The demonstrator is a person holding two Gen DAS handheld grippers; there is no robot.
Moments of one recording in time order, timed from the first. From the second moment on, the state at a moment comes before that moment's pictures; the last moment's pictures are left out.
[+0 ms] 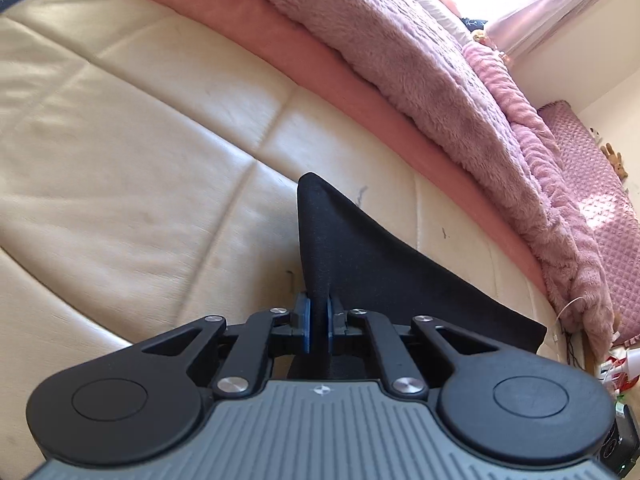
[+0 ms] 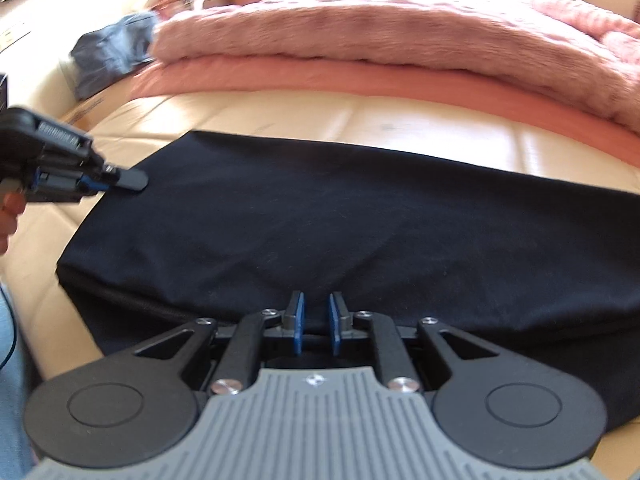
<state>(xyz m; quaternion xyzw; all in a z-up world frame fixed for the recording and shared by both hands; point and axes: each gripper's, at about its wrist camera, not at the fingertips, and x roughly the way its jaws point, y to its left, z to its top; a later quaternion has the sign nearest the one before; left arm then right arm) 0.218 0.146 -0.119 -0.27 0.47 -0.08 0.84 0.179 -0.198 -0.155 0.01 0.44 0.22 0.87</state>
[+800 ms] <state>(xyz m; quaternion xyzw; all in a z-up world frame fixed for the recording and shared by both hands) 0.244 0.090 -0.007 -0.28 0.44 -0.18 0.83 0.318 -0.192 -0.169 0.02 0.44 0.15 0.89</state>
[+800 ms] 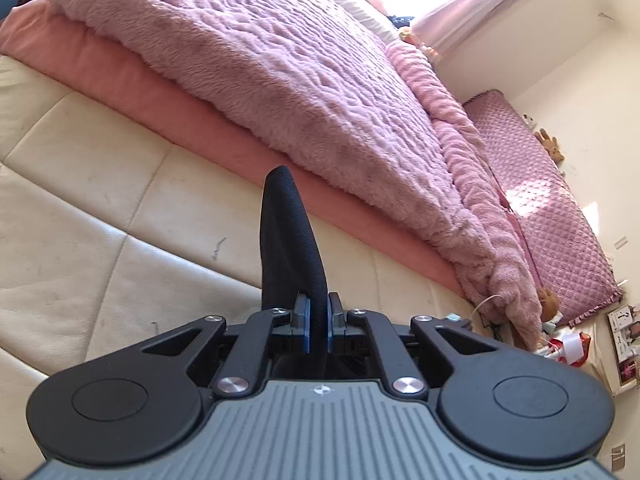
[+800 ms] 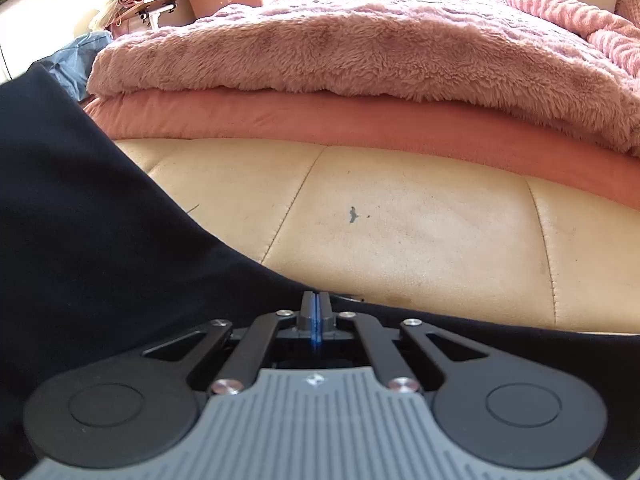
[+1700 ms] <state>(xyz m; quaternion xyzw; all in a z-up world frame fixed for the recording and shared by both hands) 0.251 -0.031 0.013 -0.27 0.47 -0.20 0.82 0.166 -0.272 -0.110 0.04 0.40 0.14 0.91</state>
